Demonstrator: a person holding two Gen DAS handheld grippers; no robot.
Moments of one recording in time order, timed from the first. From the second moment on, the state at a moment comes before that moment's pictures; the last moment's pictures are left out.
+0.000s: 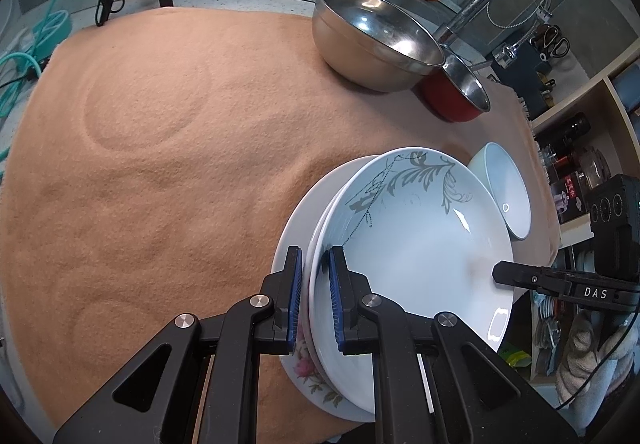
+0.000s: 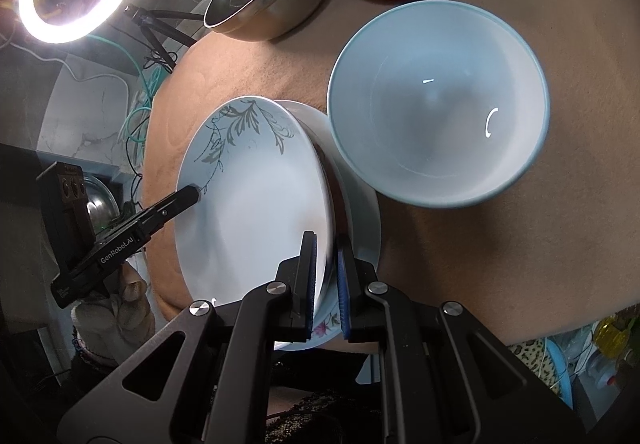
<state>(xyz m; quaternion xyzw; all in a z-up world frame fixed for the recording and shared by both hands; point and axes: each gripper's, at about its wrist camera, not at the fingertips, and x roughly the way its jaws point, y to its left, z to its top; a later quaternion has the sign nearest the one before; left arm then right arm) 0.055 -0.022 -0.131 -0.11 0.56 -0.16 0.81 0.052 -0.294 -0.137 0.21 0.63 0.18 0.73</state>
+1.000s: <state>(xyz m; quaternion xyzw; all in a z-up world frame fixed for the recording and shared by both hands) 0.073 -0.016 -0.111 -0.11 0.54 -0.15 0.82 0.066 -0.297 -0.084 0.14 0.57 0.17 0.79</state>
